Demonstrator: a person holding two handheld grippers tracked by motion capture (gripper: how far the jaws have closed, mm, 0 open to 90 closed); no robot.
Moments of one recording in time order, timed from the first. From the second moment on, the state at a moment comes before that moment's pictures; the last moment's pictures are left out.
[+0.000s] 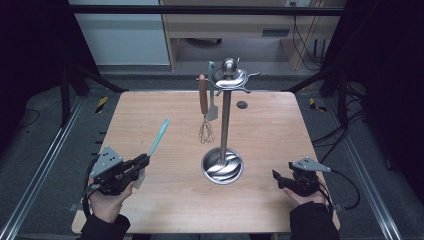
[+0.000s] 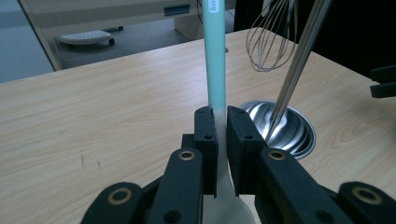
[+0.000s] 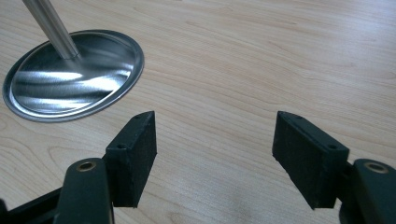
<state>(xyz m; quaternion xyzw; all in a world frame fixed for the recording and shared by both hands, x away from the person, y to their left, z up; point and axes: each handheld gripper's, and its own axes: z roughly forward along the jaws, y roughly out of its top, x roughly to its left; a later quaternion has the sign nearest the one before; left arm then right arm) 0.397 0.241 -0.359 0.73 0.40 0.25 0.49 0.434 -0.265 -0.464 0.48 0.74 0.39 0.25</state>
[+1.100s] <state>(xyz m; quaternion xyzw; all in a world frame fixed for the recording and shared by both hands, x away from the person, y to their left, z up) 0.385 0.213 -0.303 0.69 0.35 0.26 0.58 0.435 -0.263 -0.465 0.48 0.75 0.38 0.26</state>
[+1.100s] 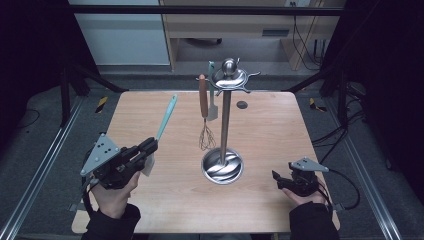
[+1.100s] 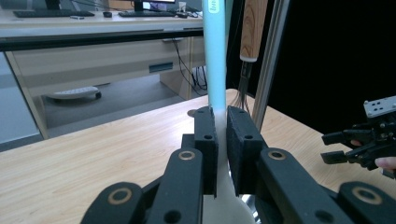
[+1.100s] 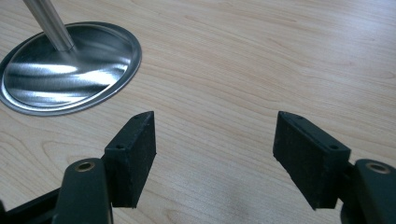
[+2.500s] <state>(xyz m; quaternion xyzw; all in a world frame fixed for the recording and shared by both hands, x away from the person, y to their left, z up) 0.368 0.166 -0.270 0.69 0.28 0.27 0.61 0.434 -0.264 -0.465 0.48 0.75 0.38 0.26</state>
